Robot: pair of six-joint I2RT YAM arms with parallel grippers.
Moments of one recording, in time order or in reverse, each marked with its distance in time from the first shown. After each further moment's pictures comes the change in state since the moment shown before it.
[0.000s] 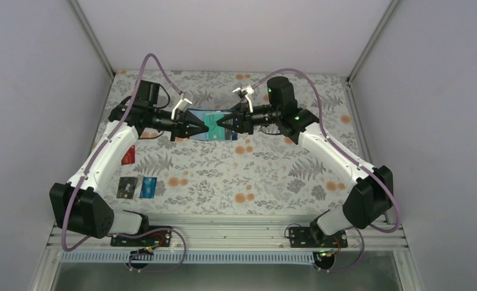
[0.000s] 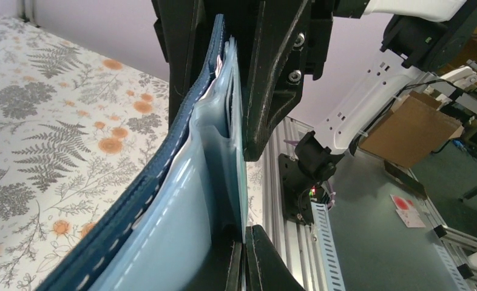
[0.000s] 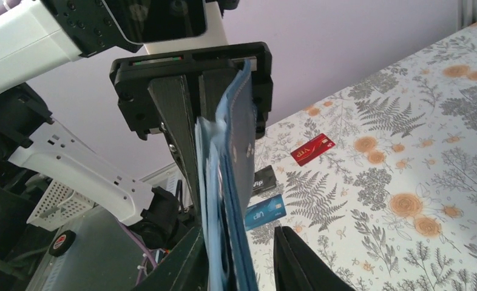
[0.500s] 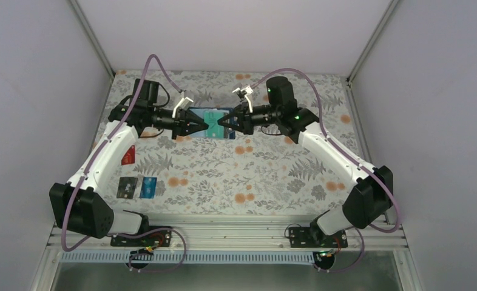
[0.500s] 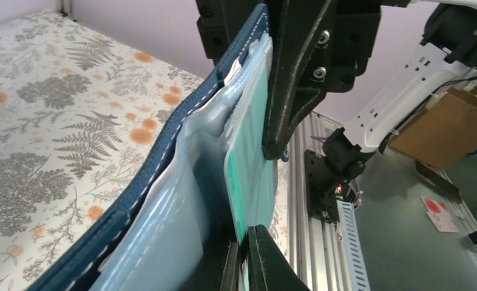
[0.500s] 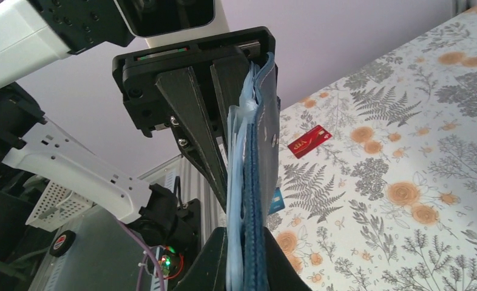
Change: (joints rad) left arm 0.000 0.000 -0.003 0.055 -0.092 -0.048; right arm 0.009 0.000 0.009 -0.035 0.034 0.000
